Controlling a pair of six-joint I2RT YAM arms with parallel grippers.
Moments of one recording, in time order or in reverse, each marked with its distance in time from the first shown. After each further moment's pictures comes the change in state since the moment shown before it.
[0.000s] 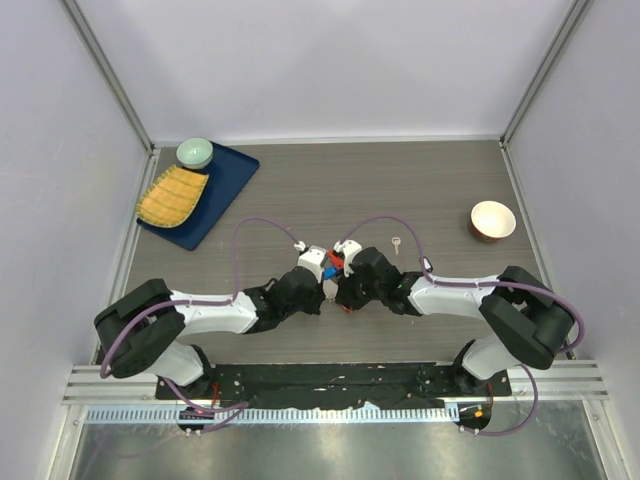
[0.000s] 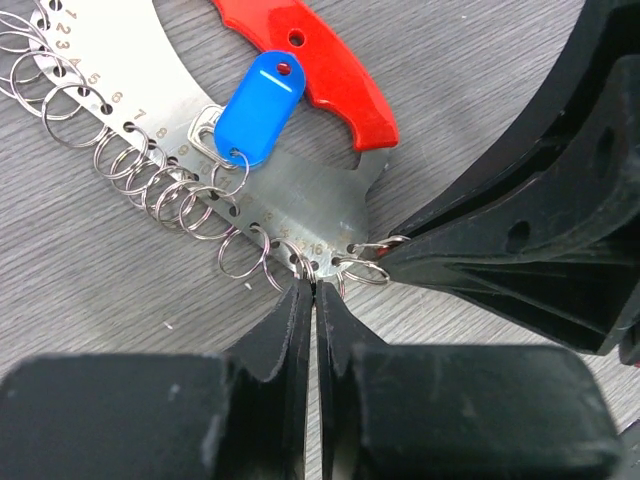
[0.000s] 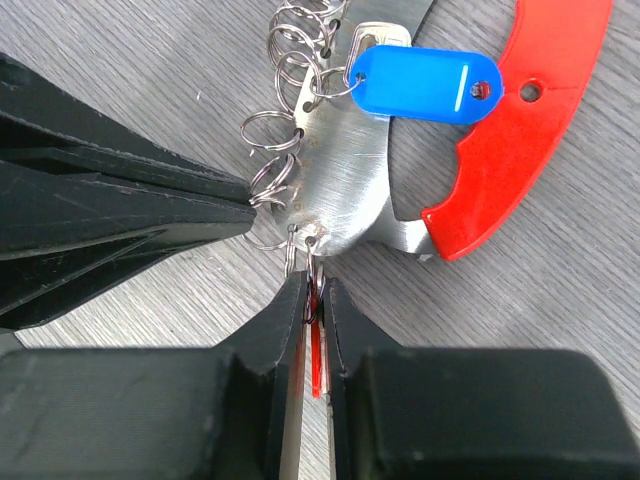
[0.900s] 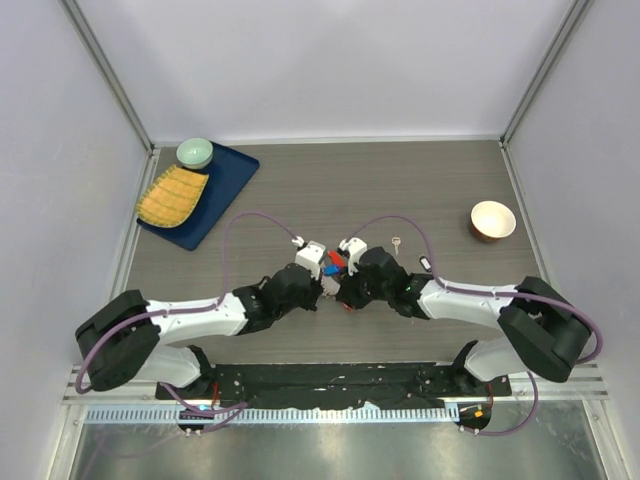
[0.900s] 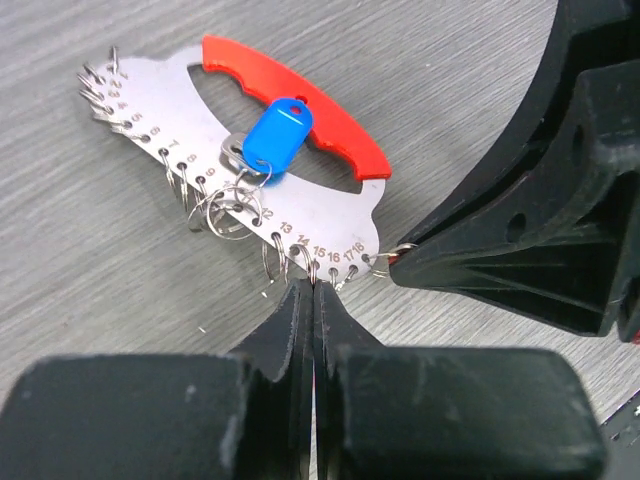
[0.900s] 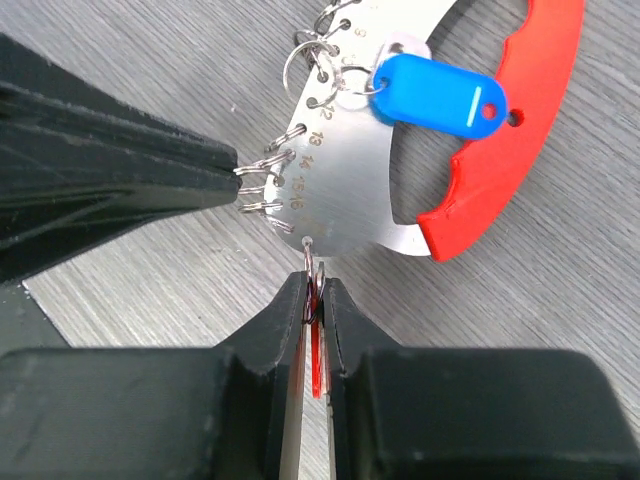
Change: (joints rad) left arm -0.002 -0.093 0.034 -0.075 -0.031 0.088; right arm -0.008 -0.084 -0.021 -0.011 -0.001 0.005
